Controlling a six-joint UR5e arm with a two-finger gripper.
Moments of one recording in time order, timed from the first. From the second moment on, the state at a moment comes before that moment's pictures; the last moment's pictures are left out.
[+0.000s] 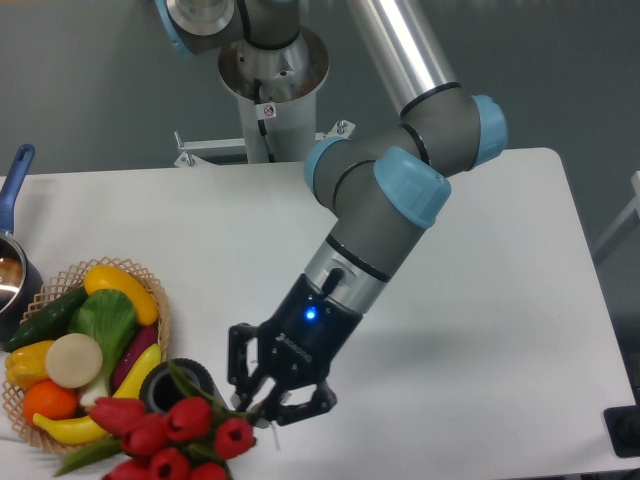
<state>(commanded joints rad) 2.41 -2.09 -1.33 -0.68 0.58 0.74</state>
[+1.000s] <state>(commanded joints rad) 2.35 -2.09 -1.31 -0.63 0.47 0.70</state>
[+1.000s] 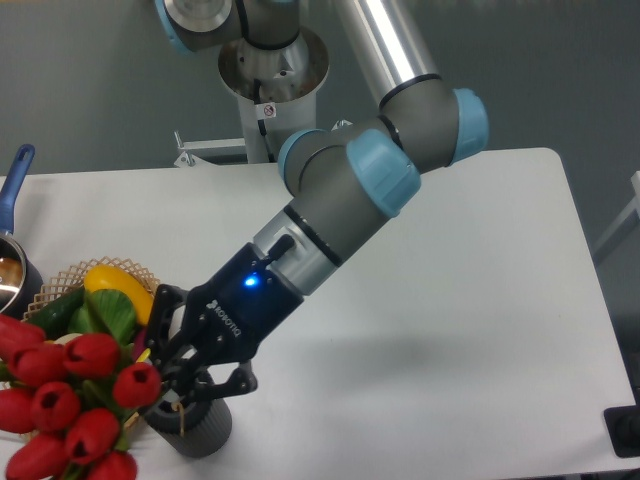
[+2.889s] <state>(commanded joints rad) 2.34 -2.12 -1.55 -0.57 0.47 0.94</state>
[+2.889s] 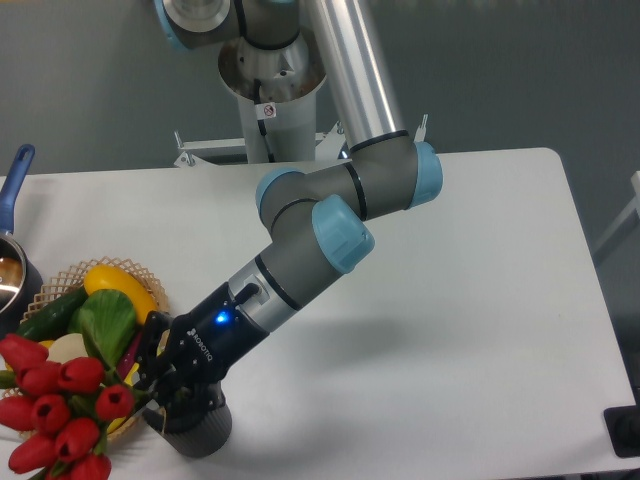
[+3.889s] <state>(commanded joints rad) 2.35 -2.12 -1.61 -0.57 0.48 1.01</state>
